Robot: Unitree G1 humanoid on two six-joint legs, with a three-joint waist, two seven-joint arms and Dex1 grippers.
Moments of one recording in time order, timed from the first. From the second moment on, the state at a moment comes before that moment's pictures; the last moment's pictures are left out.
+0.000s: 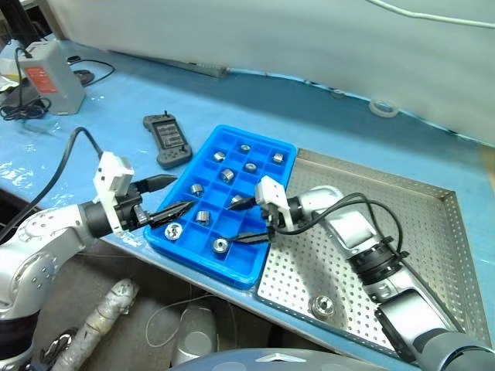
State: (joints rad) left arm -0.14 0.75 0.23 -0.43 -0.81 0.70 -0.81; right arm -0.52 -0.42 0.34 0.03 0.21 0.34 1.18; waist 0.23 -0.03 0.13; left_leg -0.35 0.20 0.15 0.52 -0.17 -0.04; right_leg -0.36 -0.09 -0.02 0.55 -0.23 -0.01
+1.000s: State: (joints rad) left arm -0.52 0.47 -0.16 0.07 -0.56 0.51 -1.18; right arm 0.30 -0.80 -0.01 -0.50 0.23 0.40 0.96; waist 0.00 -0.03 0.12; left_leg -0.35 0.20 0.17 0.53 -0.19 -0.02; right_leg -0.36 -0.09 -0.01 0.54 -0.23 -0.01
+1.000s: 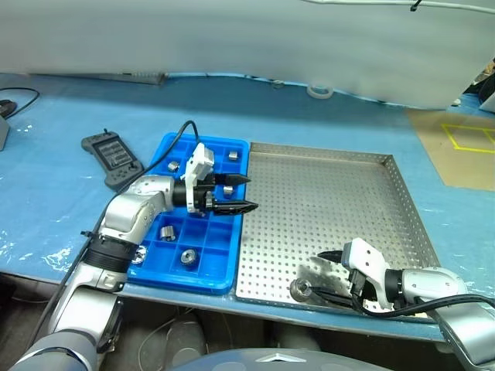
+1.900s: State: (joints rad) left arm -0.35 0.49 -0.12 -0.07 -0.56 0.54 -1.12; right arm 0.16 -0.74 0.13 -0.45 0.19 0.39 0.89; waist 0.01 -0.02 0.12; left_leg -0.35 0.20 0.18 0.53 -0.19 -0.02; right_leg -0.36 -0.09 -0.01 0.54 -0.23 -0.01
